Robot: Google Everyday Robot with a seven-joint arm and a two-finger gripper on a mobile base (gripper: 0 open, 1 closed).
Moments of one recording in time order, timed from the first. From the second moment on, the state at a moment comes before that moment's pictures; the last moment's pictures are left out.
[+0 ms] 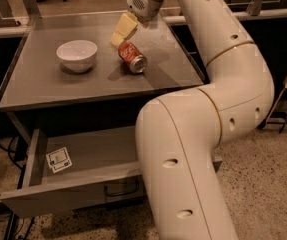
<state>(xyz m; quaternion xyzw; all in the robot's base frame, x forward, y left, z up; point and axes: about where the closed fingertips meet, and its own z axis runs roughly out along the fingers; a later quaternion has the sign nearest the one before) 0.743 0.030 0.921 -0.50 0.83 0.14 0.19</state>
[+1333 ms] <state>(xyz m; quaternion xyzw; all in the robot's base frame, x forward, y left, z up) 0.767 0.020 0.847 -0.50 0.85 0.11 0.13</state>
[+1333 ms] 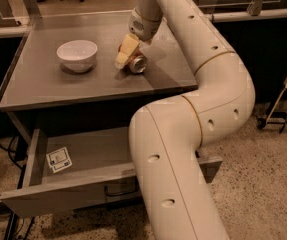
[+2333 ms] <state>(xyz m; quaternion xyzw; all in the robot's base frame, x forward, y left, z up) 0.776 0.026 0.846 -0.50 0.85 0.11 0.15</state>
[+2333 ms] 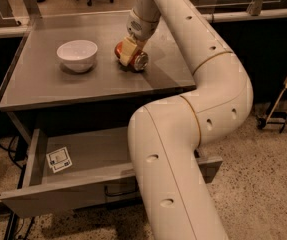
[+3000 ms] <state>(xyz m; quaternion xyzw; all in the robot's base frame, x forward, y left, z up) 0.782 0.031 0.851 -0.50 0.84 0.11 0.17</state>
